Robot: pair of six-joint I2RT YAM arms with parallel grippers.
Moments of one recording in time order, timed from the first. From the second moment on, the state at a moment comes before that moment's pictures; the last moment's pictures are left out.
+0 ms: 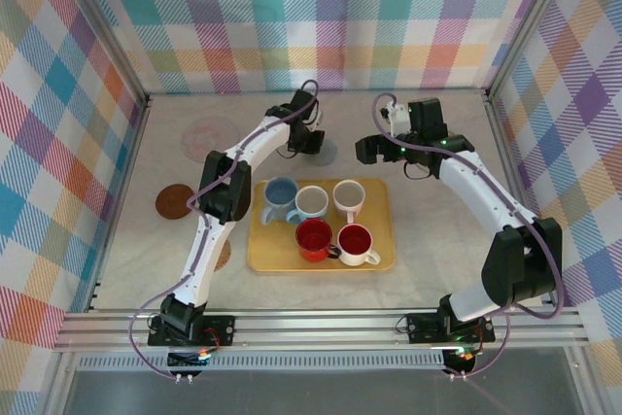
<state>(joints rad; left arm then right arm) -0.46 2.54 2.27 -0.82 0.17 -0.23 0.29 1.49 1.23 -0.50 -0.35 0.07</state>
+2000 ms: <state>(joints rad) -0.29 1.91 1.72 -0.83 0.11 -0.28 0.46 2.41 2.05 -0.79 -0.37 0.27</state>
